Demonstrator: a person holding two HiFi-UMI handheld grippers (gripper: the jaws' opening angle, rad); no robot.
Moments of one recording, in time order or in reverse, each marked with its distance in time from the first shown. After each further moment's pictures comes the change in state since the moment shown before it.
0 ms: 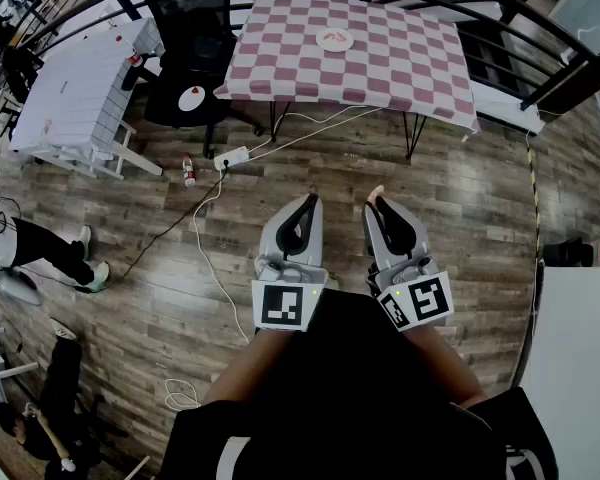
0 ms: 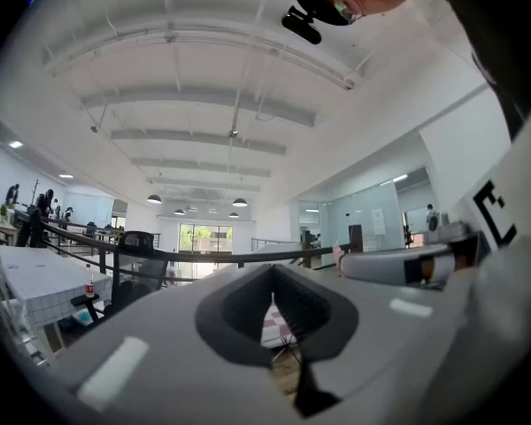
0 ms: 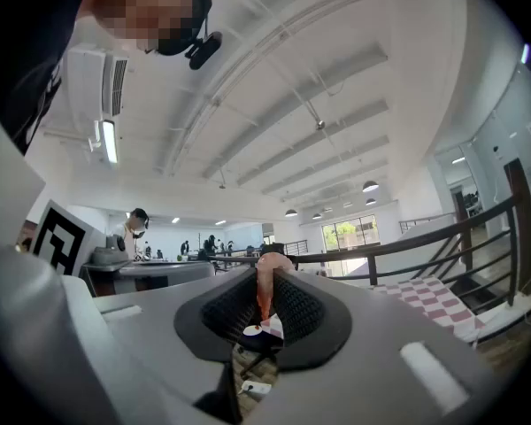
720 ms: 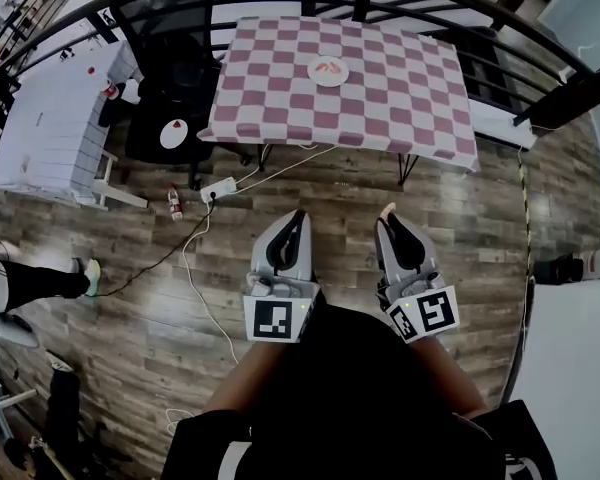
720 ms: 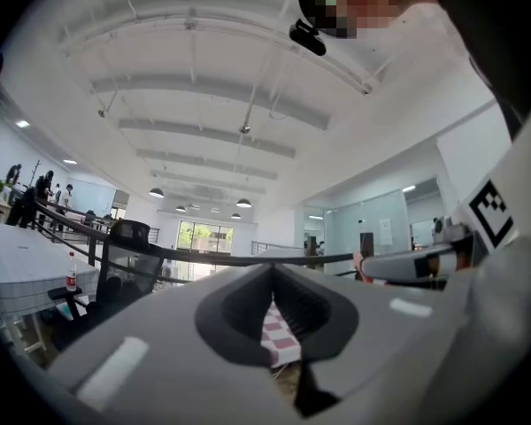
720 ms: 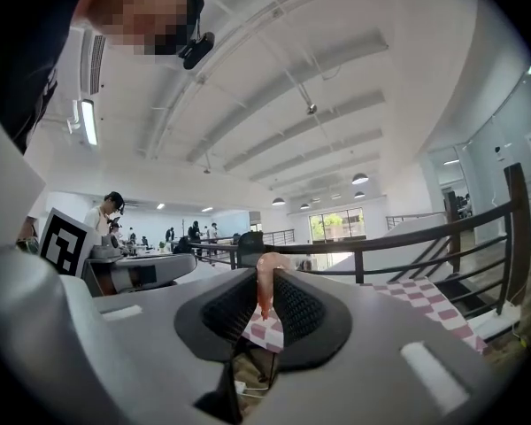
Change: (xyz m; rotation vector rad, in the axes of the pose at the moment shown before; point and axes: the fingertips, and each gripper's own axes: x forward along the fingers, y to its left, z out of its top) left arm 0.142 0.102 -0.019 -0.063 -0.048 0.013; right arm 0.137 -0.099 -0.014 -0.029 0.076 -0.071
